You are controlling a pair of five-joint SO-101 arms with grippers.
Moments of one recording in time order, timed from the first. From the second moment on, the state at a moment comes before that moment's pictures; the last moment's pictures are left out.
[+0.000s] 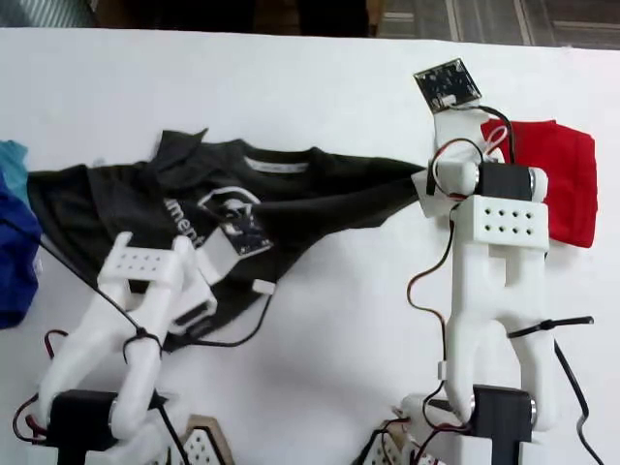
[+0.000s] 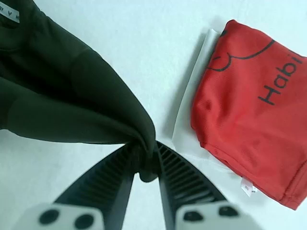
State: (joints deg) left arm -3.7 -18.6 52.4 66.1 -49.7; right arm 1.2 -14.5 12.2 70.2 26.3
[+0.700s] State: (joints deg) left arm -3.1 -18.8 20.7 89.9 -46.5; right arm 2.6 -14.5 5.5 67.2 18.6
